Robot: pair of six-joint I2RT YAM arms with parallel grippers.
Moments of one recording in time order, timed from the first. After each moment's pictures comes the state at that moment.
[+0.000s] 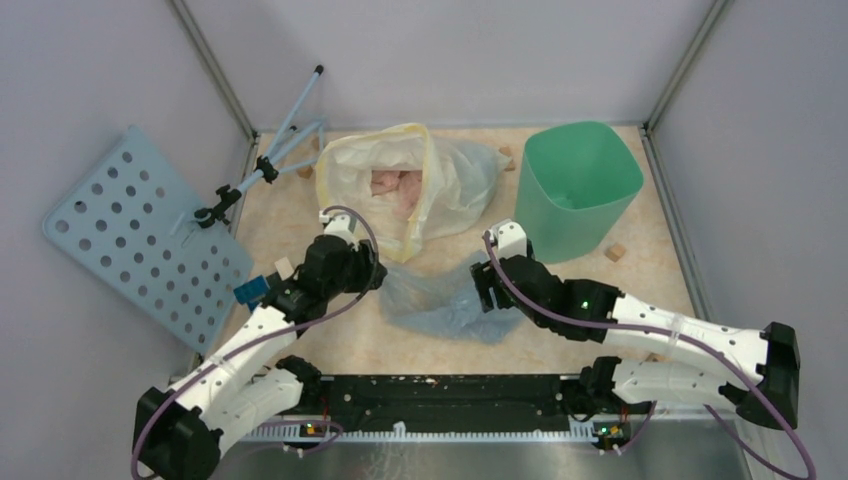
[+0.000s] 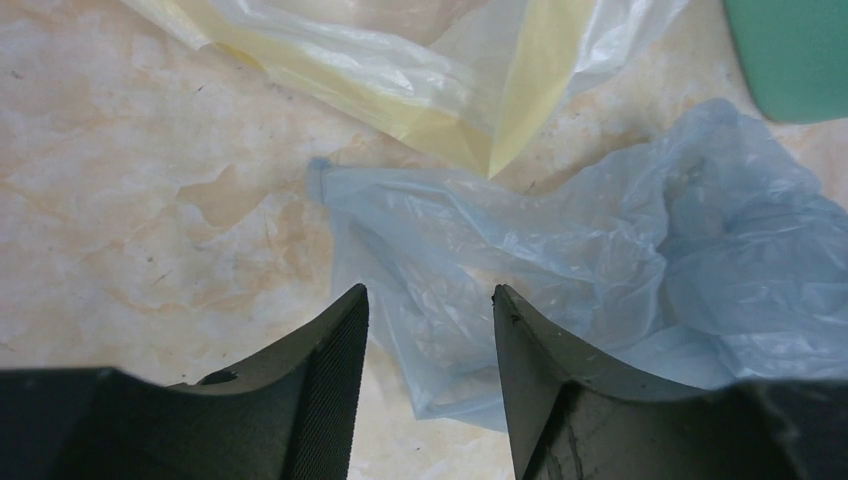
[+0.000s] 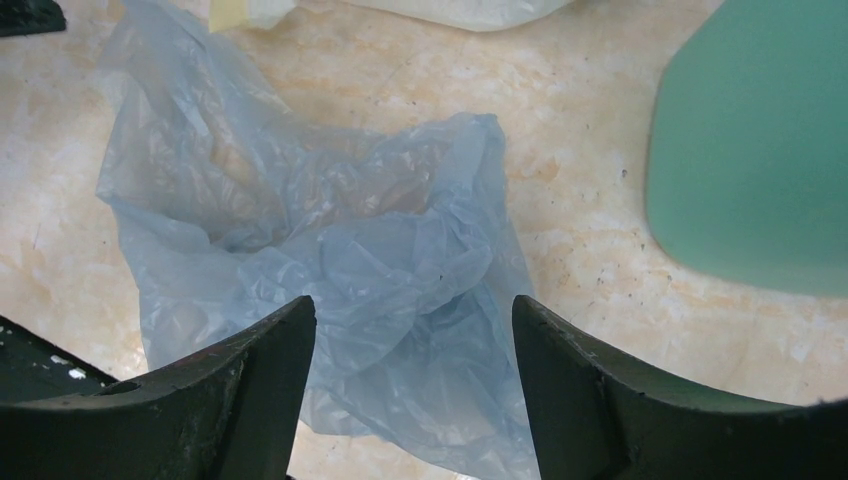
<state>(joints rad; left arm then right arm) -0.50 0.86 0.57 -0.32 -0.04 -0.52 1.13 0.99 0.82 -0.50 0.54 0.37</state>
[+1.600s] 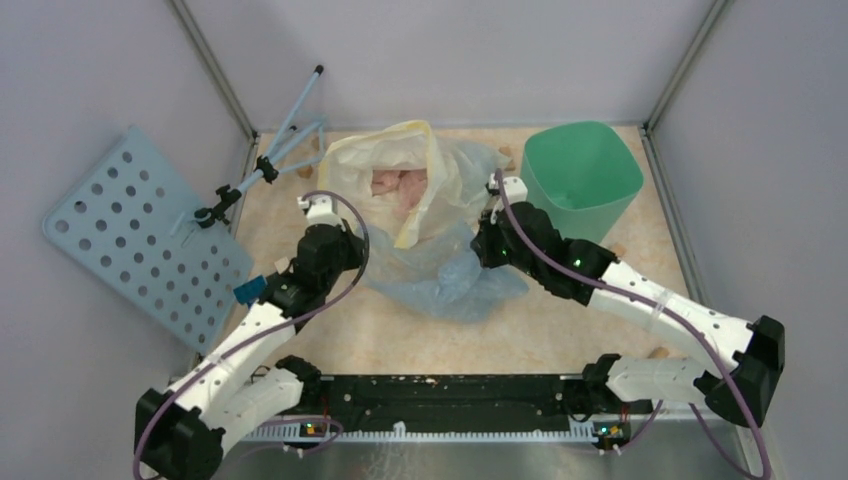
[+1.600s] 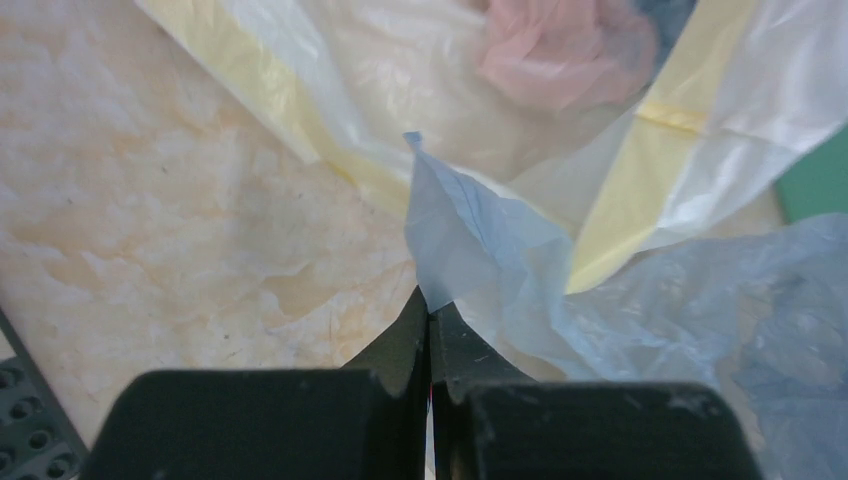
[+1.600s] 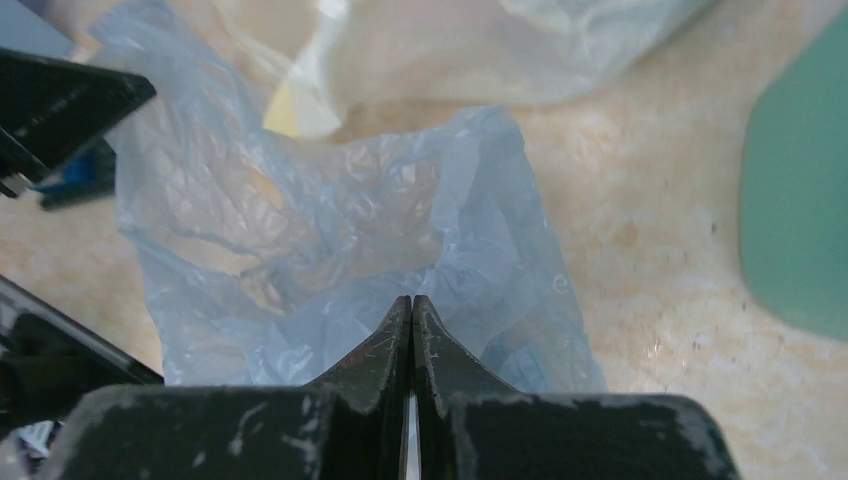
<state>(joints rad) -0.47 0.90 0.61 -0.18 -0.25 -0.53 0.91 1.15 1.03 -0.44 0.28 0.48</state>
